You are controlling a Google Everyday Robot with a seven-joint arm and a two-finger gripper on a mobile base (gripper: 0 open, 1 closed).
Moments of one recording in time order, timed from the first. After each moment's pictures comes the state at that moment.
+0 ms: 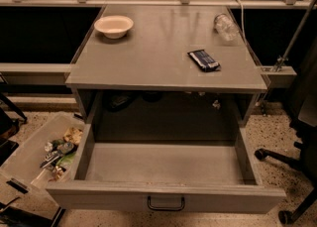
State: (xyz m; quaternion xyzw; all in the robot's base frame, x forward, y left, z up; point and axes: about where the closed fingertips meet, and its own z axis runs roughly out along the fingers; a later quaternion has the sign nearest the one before) arm 0.625 -0.143 1.127 -0.58 0.58 -0.08 0.57
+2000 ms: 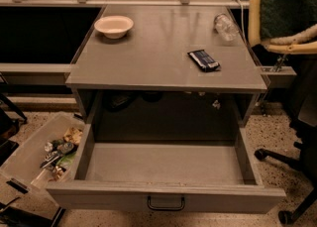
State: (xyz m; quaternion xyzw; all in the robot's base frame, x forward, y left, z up) arm 0.436 -0.180 1.107 -0.64 0.45 -0.04 0.62
